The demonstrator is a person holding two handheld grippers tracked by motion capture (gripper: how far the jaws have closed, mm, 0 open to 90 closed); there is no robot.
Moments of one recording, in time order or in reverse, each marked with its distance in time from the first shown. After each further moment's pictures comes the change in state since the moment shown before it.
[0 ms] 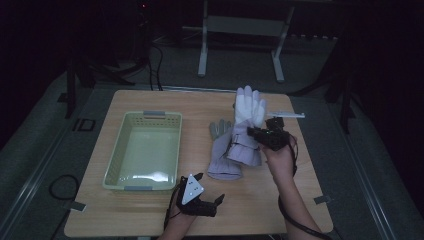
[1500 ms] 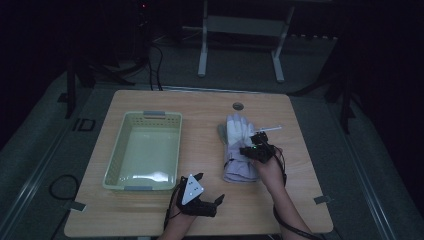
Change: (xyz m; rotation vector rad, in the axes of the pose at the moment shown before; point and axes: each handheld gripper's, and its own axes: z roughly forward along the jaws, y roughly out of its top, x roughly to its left) left arm 0.000 0.000 0.000 0.003 -0.001 0.002; right arm -0.025 -0.052 0.061 0.255 -0.038 -0.009
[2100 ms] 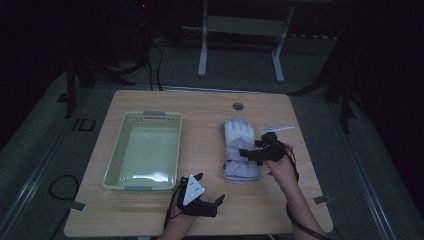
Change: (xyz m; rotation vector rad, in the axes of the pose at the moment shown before) left arm -0.004 0.001 0.001 0.006 0.006 -0.005; right arm -0.014 0.000 -0.031 -0.128 0.167 -0.188
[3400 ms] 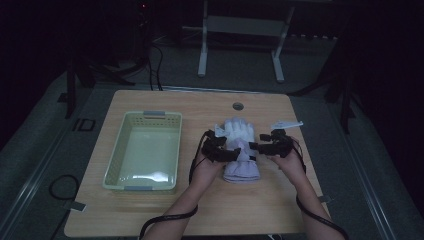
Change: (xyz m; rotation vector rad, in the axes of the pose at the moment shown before) left arm 0.053 0.099 0.113 0.327 0.035 -0.156; right arm -0.051 -0.009 0.010 -0.036 0.002 -0.056
